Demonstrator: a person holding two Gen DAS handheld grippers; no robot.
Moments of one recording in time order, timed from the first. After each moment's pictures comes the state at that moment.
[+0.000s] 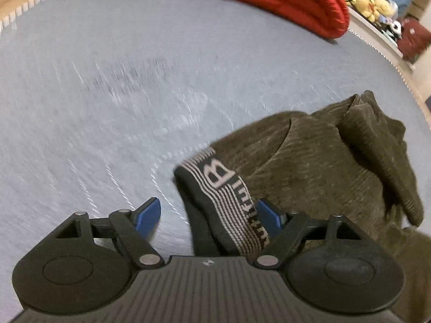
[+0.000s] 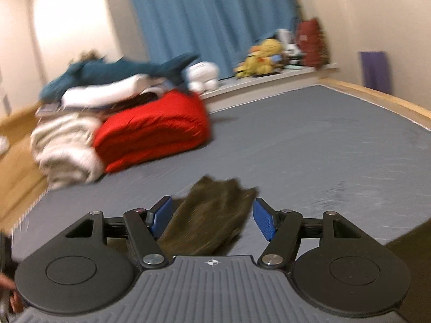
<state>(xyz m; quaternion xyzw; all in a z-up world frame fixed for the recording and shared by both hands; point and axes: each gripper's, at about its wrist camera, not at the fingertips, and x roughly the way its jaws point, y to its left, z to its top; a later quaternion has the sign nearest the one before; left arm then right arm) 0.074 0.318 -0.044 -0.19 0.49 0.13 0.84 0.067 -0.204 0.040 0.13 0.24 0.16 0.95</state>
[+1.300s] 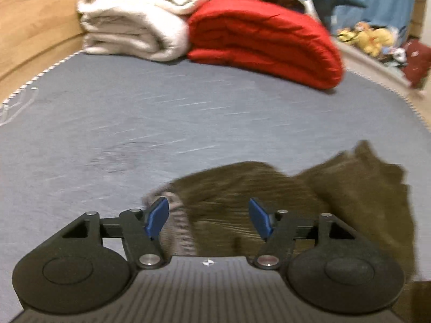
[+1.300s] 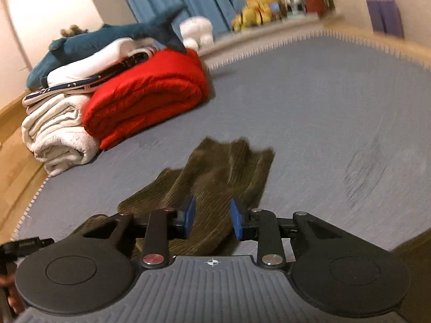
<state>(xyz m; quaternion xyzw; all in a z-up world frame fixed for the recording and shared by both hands) 0.104 0.230 0.014 -0.11 0.36 0.21 0.90 0.165 -0.180 -0.021 0.23 0.35 0.17 0.89</state>
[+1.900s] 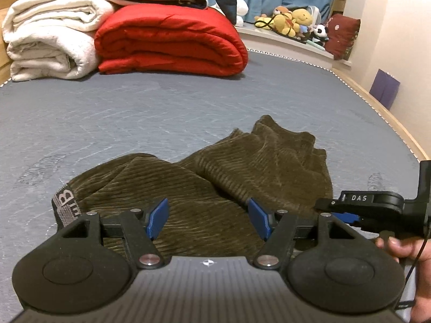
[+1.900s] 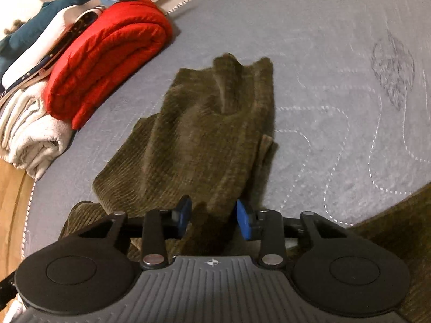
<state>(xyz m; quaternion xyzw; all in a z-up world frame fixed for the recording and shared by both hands) 0.104 0.114 0.022 -0.07 0.36 0.06 0.93 0.193 -0.121 -0.078 0.27 0.45 0.13 0.84</state>
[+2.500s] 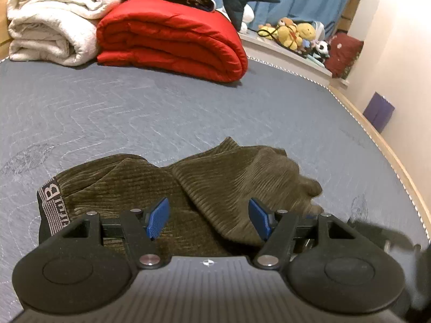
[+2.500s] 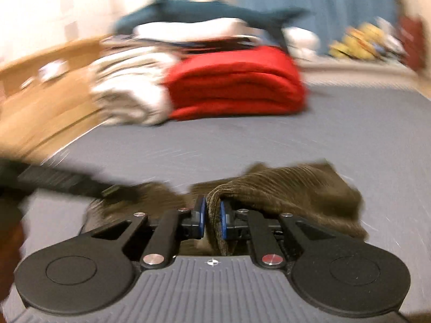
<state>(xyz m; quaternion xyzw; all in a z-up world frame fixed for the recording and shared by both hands) 0.110 0.130 0.032 -0.14 0.35 0.06 0.92 0.113 -0.048 -0.009 0.02 0.23 0.37 0.90</state>
